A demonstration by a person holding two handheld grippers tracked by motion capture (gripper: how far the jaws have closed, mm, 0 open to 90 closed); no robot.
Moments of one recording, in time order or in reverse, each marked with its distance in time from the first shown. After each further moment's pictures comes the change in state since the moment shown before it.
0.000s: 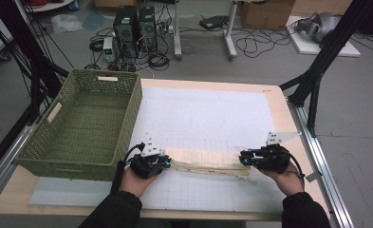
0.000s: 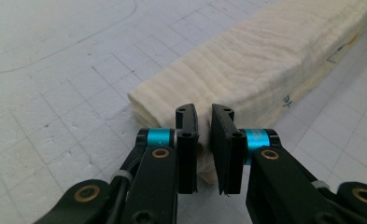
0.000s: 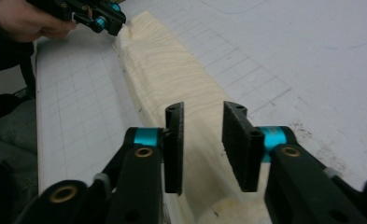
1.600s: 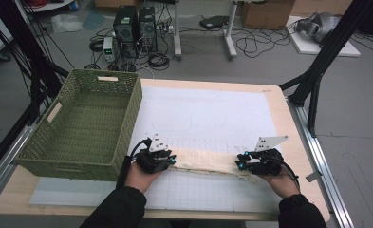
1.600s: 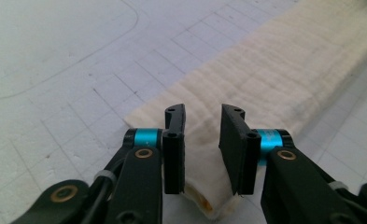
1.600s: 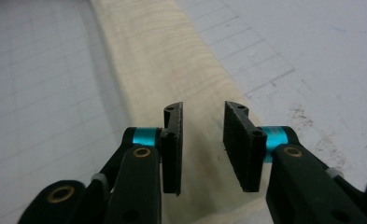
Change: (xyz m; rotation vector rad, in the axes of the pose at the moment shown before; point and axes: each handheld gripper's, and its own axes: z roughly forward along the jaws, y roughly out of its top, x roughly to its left) left arm -0.001 0.015 0.013 0.031 0.025 0.036; right arm 0.006 -0.005 0.019 0.128 -0.097 -0.141
